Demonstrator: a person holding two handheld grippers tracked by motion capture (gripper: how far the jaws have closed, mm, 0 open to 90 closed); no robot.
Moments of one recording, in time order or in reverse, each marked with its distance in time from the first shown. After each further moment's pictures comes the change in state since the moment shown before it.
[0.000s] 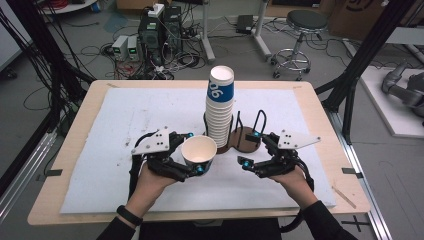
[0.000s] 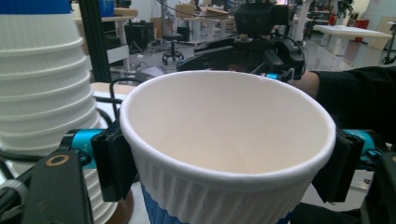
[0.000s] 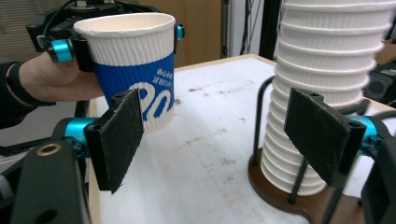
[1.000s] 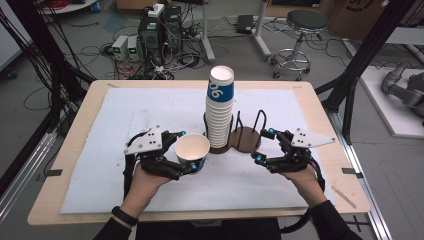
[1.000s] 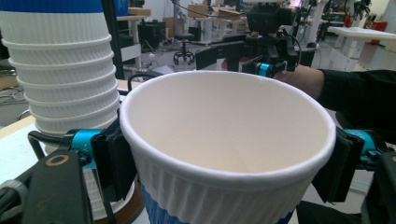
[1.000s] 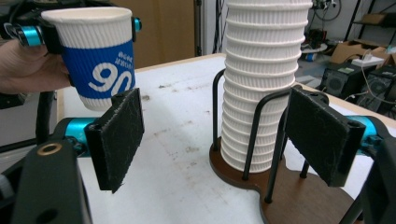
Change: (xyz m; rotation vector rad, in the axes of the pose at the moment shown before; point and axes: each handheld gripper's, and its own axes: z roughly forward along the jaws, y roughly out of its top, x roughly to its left) left arm 0.000 0.001 -0.012 -0.004 0.046 -0.003; right arm -0.016 -0.007 -0.026 -0.009 -0.107 -0.004
